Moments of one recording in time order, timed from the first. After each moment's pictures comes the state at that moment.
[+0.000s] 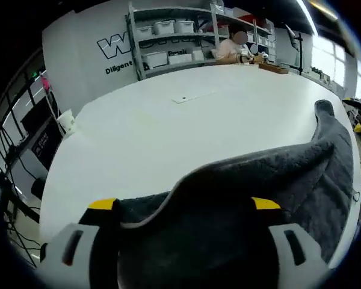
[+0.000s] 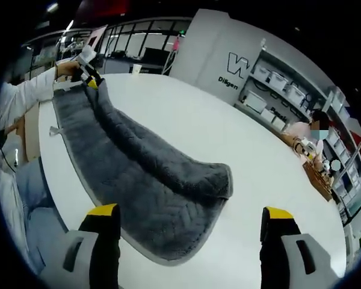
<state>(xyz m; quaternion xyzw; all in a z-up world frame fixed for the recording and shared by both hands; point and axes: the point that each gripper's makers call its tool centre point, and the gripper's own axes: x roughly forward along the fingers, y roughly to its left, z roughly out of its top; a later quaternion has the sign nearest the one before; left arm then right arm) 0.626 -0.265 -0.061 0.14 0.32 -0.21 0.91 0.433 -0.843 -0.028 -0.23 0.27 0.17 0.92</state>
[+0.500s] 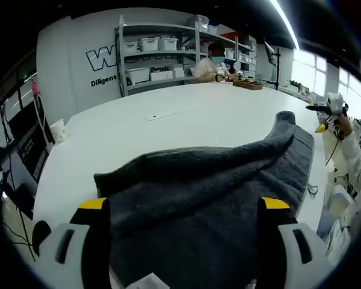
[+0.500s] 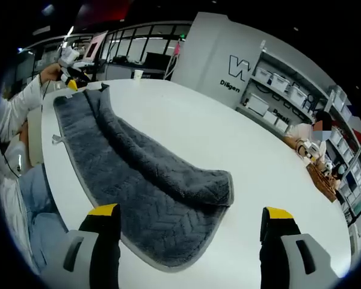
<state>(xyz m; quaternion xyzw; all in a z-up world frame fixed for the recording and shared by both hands) 0.527 -0.282 -0.020 0.10 0.27 -0.28 0.92 0.444 -0.838 -0.016 -0.22 0.25 0.18 0.92</state>
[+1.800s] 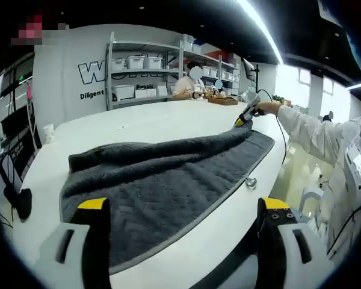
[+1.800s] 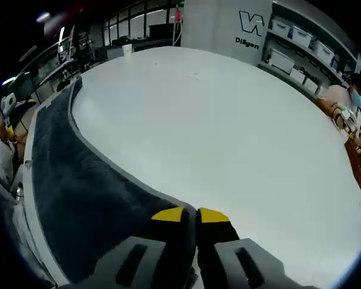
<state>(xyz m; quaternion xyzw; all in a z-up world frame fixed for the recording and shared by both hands) 0.407 -0.338 -0.016 0.06 0.21 -0.33 0.92 0.587 -0.850 -0.088 -0.18 0.41 0.25 0.86</state>
